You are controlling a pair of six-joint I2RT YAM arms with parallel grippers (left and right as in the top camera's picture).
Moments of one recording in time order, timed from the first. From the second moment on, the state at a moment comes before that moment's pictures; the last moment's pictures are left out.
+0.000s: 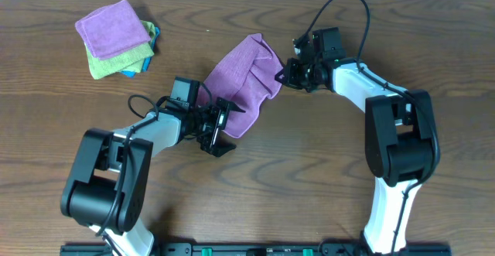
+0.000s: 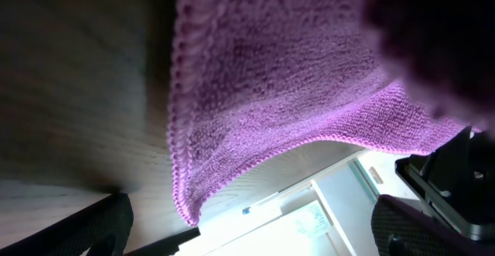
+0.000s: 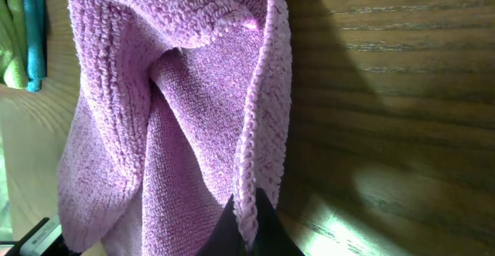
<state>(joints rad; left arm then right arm) -0.27 1.83 0.83 -0.12 0.79 -1.53 0.20 2.16 1.38 -0.27 -0.59 0.43</state>
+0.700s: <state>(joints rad) -0.32 1.83 0.85 -0.09 0.58 -1.46 0.20 2.16 1.38 -0.27 -0.59 0.43</state>
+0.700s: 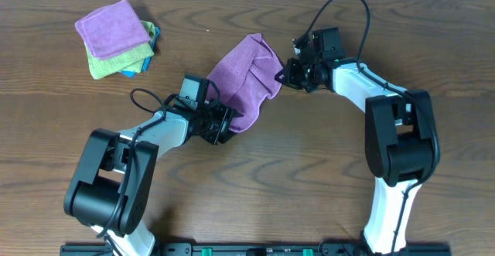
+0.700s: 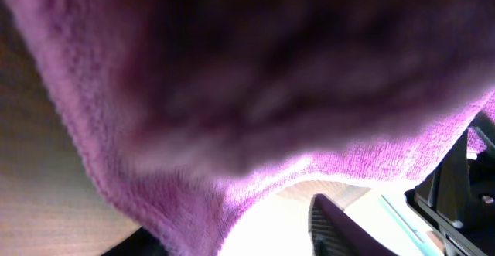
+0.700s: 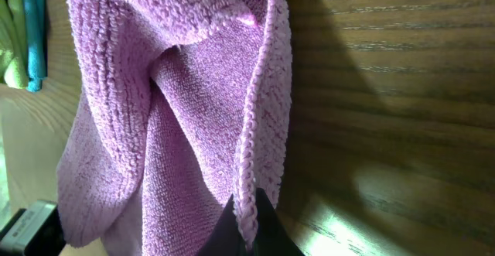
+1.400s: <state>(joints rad) -0.19 1.83 1.01 -0.39 0.50 -1.08 0.19 2.15 1.38 -0.37 -0.69 0.39</state>
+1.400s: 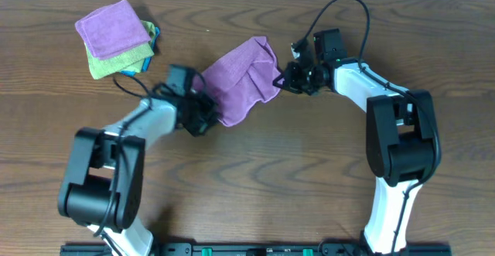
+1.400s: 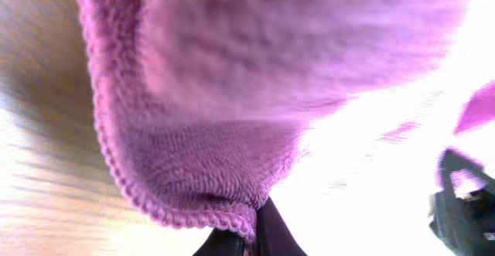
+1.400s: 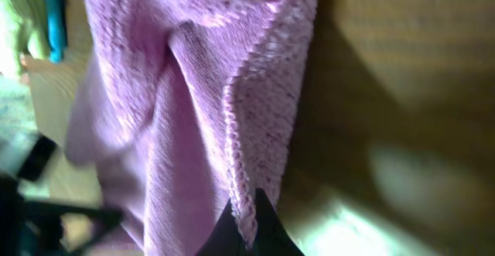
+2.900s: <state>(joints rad) -0.12 1.77 1.37 -1.01 0.44 -0.60 0.26 1.74 1.39 -0.91 -0.39 0.27</state>
